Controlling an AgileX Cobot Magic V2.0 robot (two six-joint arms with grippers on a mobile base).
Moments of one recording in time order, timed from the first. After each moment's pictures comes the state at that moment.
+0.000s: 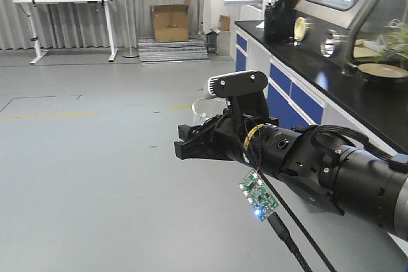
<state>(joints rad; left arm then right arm) -0.13 -0.01 0.03 -0.03 0.01 0.09 0.55 1.69 -1.39 -0.63 0.04 0.60</state>
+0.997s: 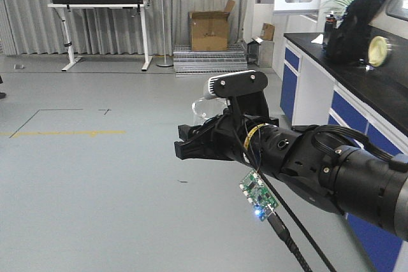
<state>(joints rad) -0.13 -0.01 0.03 -0.03 0.01 0.09 0.55 1.69 -1.39 -0.63 0.04 0.60</state>
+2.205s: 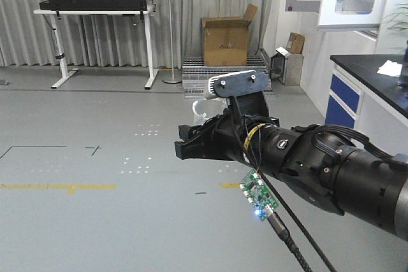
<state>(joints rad) -0.13 -0.01 0.03 -0.03 0.01 0.09 0.55 1.69 -1.39 -0.63 0.05 0.60</state>
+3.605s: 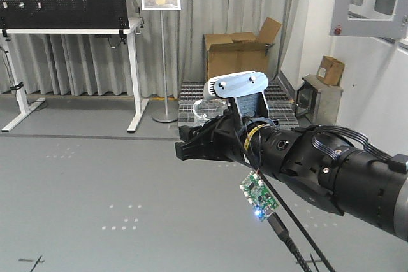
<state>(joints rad) -0.13 -0.01 0.03 -0.03 0.01 0.09 0.55 1.69 -1.39 -0.63 0.05 0.60</state>
